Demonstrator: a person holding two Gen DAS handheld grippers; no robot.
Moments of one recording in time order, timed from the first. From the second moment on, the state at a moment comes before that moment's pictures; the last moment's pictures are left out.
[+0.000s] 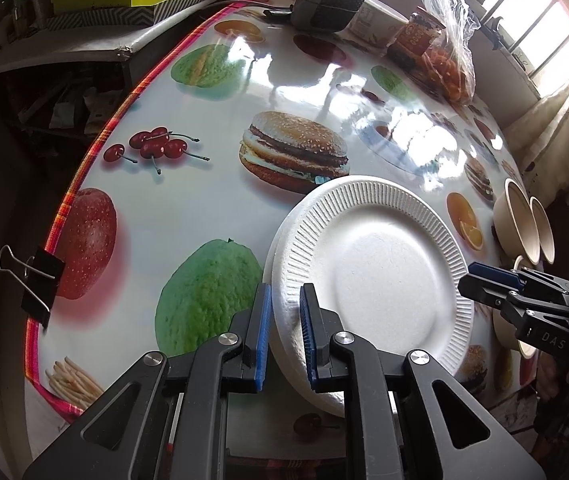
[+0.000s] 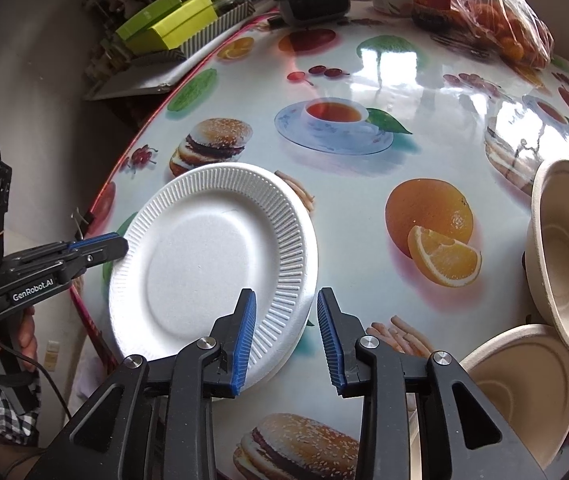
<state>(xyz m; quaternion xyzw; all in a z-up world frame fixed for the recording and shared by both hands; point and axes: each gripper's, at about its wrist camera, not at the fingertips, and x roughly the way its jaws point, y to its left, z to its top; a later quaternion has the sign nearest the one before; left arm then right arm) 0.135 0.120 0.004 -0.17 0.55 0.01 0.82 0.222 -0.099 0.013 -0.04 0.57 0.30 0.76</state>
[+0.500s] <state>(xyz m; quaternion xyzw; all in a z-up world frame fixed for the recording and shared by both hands) 0.127 0.112 0.029 -0.14 0.51 0.02 0.85 0.209 -0.117 0.038 -0.01 0.53 0.29 0.80</state>
